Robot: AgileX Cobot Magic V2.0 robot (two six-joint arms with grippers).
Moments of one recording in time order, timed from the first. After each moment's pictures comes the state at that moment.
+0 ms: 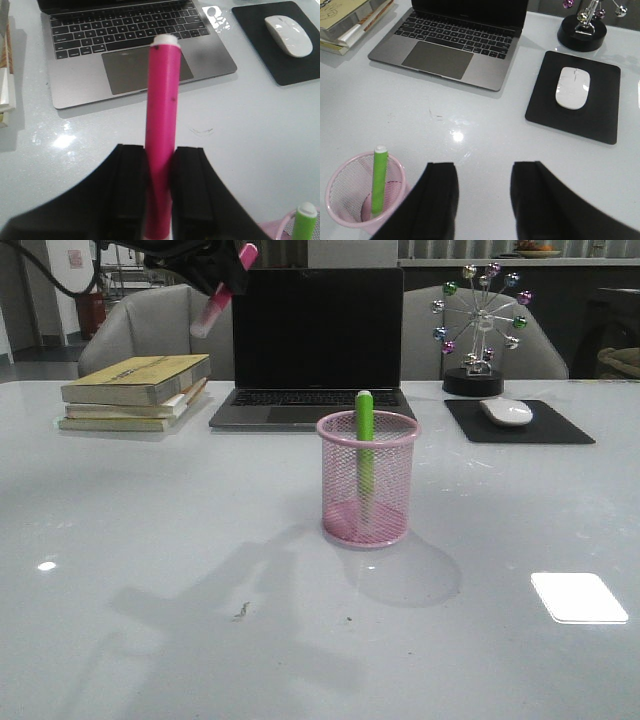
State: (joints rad) left arm -0.42 1.87 -1.64 -0.13 0.49 0.00; right arm 0.16 1.30 -1.11 0.20 0.41 -0.18
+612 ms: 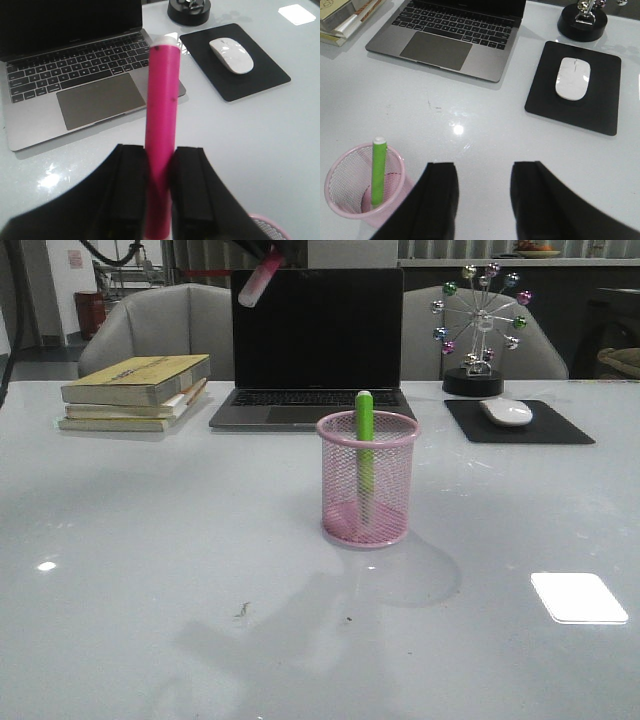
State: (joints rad) left arm -0.53 1.83 -1.64 -0.09 0.41 0.00; right arm 0.15 1.30 -1.11 0.20 0.43 -0.19
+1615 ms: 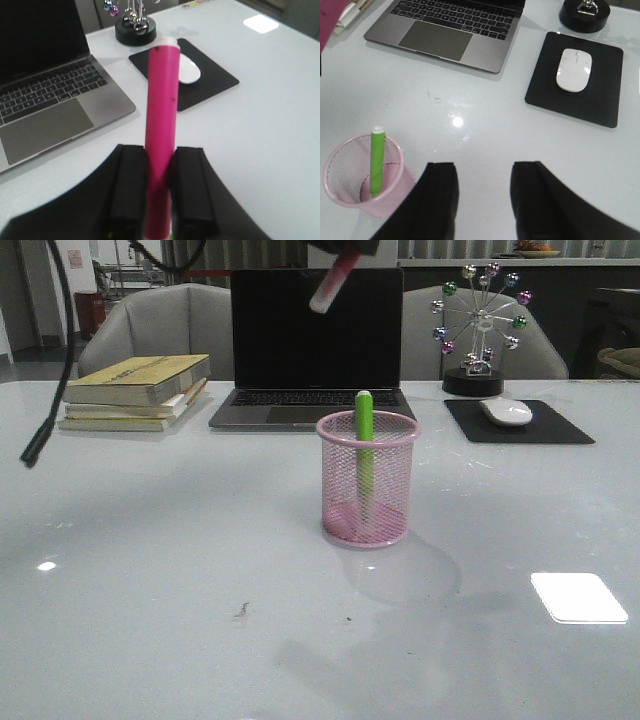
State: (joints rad) left arm -0.67 1.83 -1.53 -0.03 0.22 0.01; right arm 0.15 1.30 -1.11 0.19 0.46 -0.19
